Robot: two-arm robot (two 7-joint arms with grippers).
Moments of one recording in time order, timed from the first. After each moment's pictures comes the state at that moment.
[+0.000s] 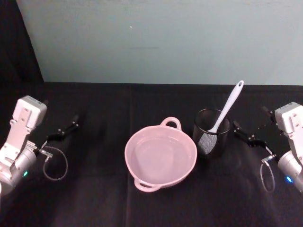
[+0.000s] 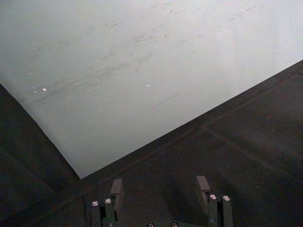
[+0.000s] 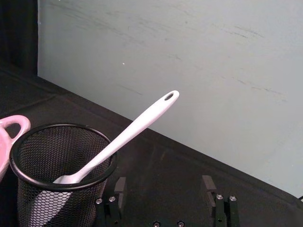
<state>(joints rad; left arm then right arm) -0.20 0.60 0.45 -1.41 -0.25 -0.12 0.03 0.20 0.60 -0.45 -1.41 0.25 -0.12 -0.03</state>
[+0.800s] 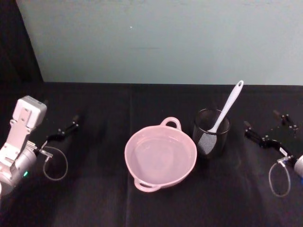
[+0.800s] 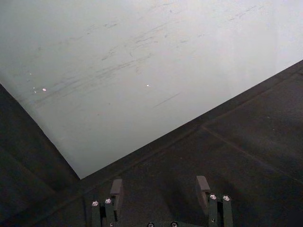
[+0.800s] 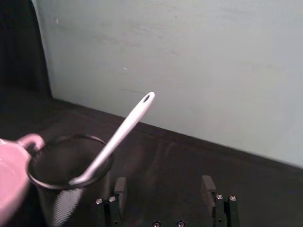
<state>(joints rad) -0.20 0.60 0.45 -1.41 -0.25 -0.12 0.03 0.09 0.64 -0.31 -1.53 0.46 -0.05 0.09</state>
